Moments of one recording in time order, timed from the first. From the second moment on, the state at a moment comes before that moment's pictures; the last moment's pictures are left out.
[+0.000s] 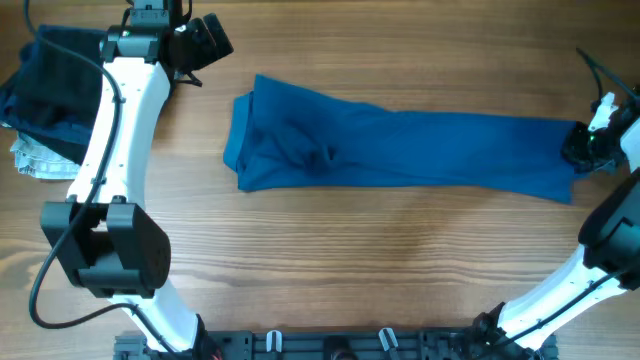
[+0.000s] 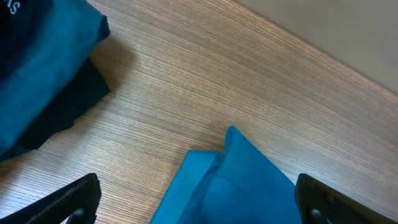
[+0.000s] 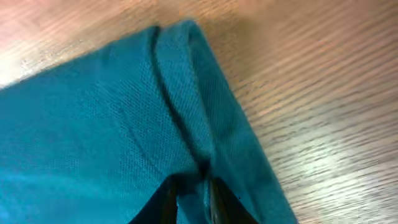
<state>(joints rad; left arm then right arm) -0.05 1.91 1.80 -0.85 -0.03 -0.49 -0.61 2.08 1.44 -0.68 -0.09 -0.15</state>
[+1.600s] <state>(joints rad) -0.05 1.91 1.80 -0.85 -0.03 -0.49 -0.55 2.02 1.64 -0.82 -0.03 -0.18</state>
